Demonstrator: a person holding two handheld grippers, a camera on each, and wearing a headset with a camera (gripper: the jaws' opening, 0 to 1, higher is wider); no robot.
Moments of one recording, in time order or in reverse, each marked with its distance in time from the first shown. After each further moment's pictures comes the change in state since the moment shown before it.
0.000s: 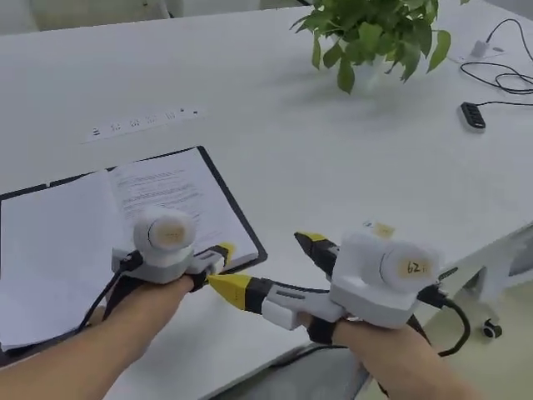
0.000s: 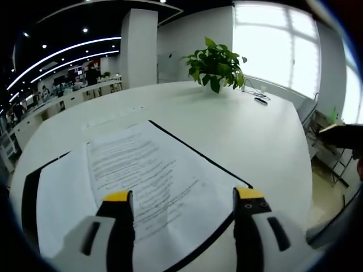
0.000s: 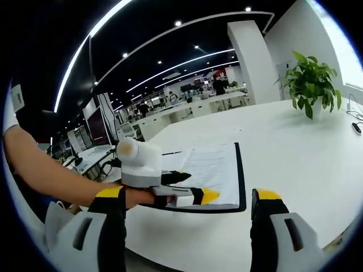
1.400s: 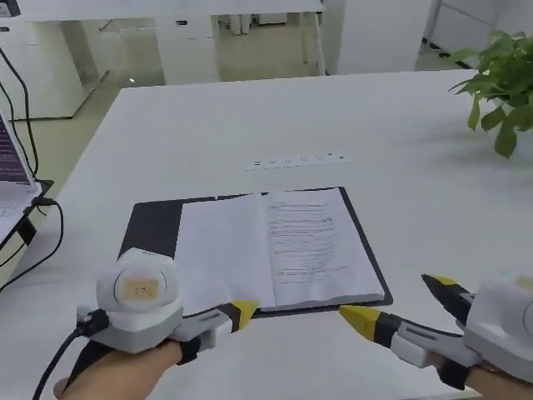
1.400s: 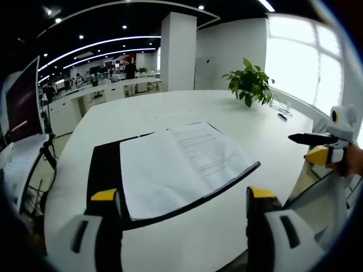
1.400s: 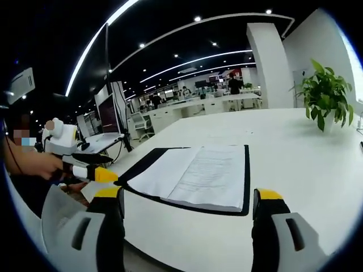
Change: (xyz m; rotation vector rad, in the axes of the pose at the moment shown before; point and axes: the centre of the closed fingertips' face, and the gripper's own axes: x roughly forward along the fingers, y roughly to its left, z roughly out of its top) left arm -0.204 0.092 -0.020 -0.137 -0.021 0.211; right arm 0.002 0.010 -0.001 -0.108 0.034 0.074
